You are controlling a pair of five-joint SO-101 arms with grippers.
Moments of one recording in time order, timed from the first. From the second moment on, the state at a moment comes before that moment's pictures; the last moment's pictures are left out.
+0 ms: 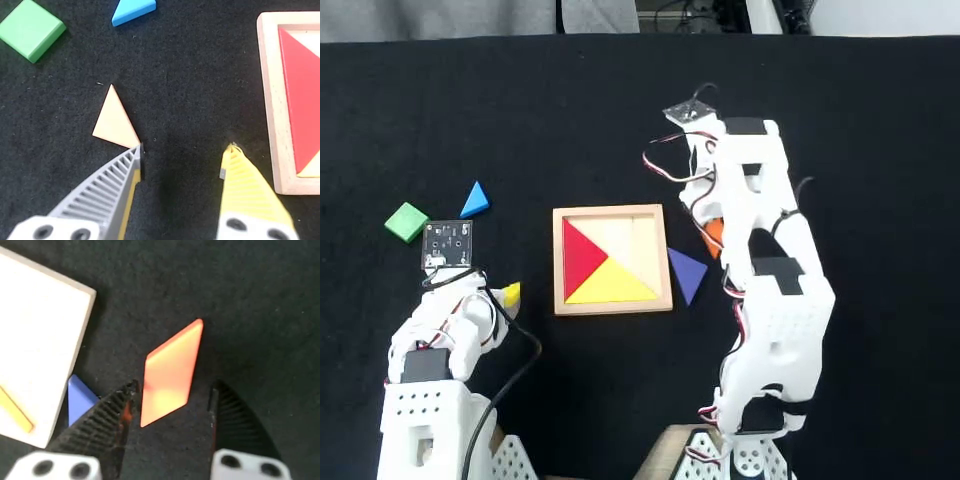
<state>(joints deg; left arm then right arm) -10.3 -72.5 90.3 42.1 -5.2 -1.7 31.2 -10.7 79.6 26.2</state>
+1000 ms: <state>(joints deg) -10.3 -72.5 90.3 42.1 -5.2 -5.3 28.1 0.9 69.7 31.3</state>
